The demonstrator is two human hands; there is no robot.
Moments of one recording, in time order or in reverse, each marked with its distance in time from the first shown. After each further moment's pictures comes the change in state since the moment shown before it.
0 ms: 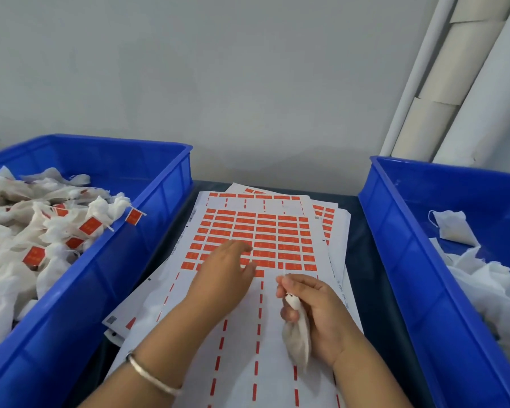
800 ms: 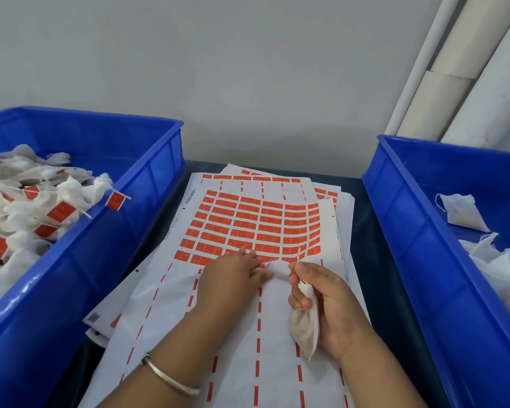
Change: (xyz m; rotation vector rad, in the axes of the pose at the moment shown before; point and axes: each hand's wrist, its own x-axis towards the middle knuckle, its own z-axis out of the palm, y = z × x) left_hand 0.016 -0.022 0.049 0.180 -0.090 0.091; right_hand 0.012 0.009 -0.014 0.148 0.103 0.065
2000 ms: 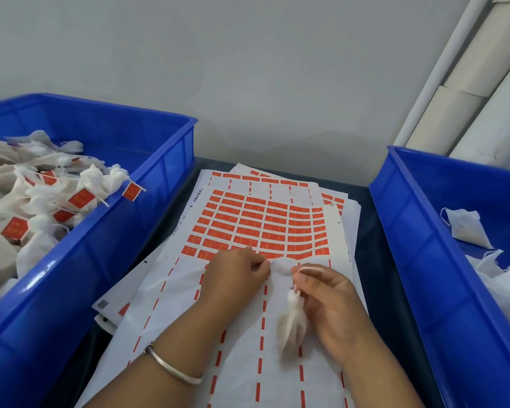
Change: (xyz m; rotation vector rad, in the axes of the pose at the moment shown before) left_hand -0.002 -0.006 0.005 -0.290 0.212 -0.061; right_hand -0.012 -0.005 0.016 -0.270 0.066 -0.142
